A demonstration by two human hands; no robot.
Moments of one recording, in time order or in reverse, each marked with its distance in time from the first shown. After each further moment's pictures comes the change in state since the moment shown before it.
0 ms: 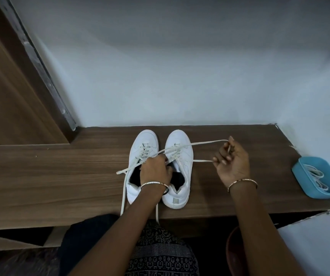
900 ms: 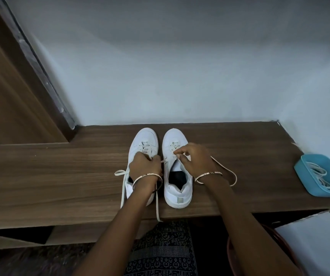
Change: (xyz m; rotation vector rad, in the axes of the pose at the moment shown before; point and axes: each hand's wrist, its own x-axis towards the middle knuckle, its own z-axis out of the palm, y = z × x) left_hand 0.002 -0.002 -0.021 -0.559 0.080 -0.544; right_hand 0.012 0.055 0.030 -1.606 -0.415 -0.642
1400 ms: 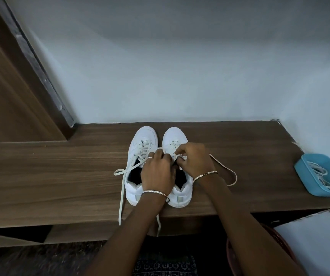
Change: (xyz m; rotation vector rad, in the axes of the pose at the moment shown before) left_hand -0.019 -0.014 0.018 0.633 -0.040 0.717; right_hand 0.004 -0.005 0.005 -0.114 0.047 -0.033
